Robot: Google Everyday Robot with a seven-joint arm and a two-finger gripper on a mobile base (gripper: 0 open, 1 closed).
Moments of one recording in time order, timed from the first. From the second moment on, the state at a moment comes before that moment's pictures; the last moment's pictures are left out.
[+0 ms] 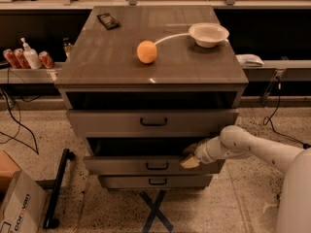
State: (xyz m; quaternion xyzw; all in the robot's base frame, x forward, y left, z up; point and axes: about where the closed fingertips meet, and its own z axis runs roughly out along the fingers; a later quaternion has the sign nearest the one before) arm 0.614 -0.143 0.427 -0.51 0.78 0.19 0.29
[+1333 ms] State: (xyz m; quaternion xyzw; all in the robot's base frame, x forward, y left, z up) arm 0.568 -0.147 0.421 -0.60 0.76 0.17 0.18
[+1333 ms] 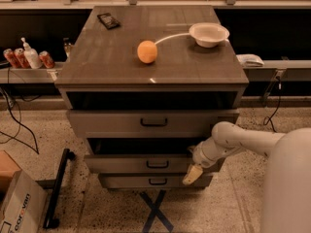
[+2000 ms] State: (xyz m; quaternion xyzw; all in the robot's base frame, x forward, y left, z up) arm 0.522 -0.146 0.420 -0.62 0.76 0.18 0.13
